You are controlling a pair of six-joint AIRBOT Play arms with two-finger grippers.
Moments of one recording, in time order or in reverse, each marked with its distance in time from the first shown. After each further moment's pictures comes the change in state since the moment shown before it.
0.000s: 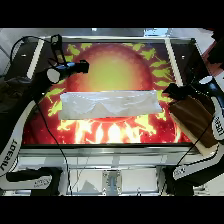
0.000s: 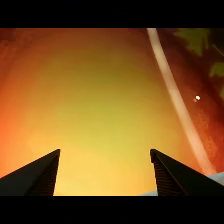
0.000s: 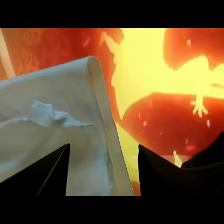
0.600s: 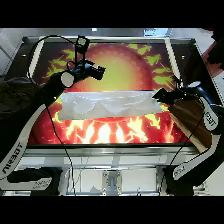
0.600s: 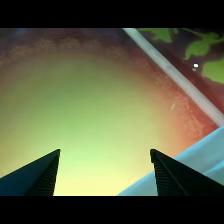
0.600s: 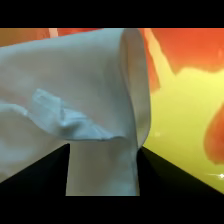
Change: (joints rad) left arm -0.134 -0.015 0.004 -0.055 0.022 0.321; right arm 0.063 -0.170 0.011 0.130 0.070 -0.148
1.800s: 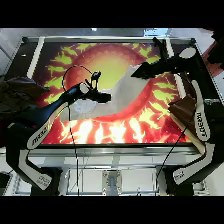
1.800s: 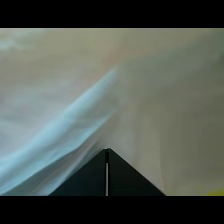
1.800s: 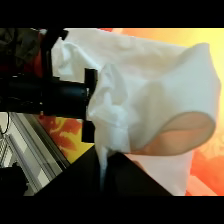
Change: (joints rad) left arm -0.010 -0.319 0.000 -0.194 -0.334 -0.255; right arm 0.356 0.131 0.432 0.192 0.224 0.084
